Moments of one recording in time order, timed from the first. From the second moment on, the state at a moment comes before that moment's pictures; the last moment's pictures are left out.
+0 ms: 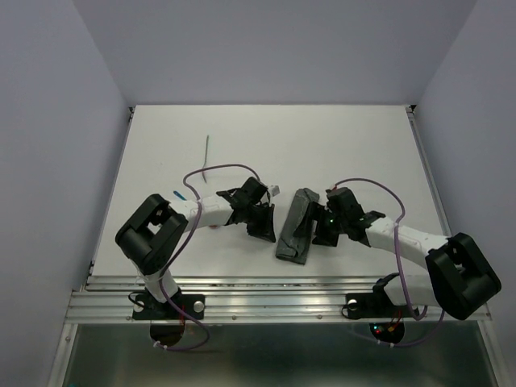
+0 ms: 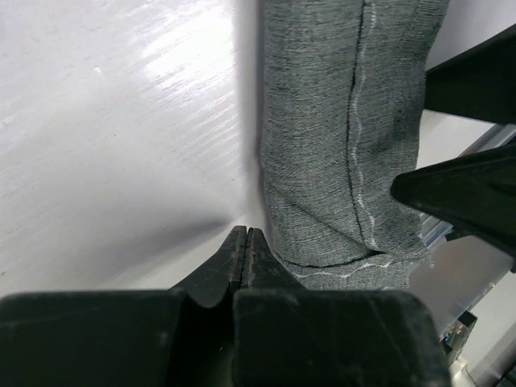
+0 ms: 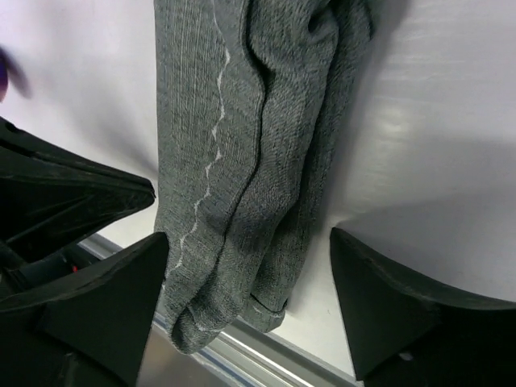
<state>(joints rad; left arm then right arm) -0.77 1.69 0.90 -0.25 0.40 -0.58 0.53 1.28 0.53 -0.18 -0.29 0.84</state>
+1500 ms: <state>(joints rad) -0.85 1.74 1.06 -0.22 0.39 -0.62 0.57 1.39 0.53 -0.09 -0.23 0.93</state>
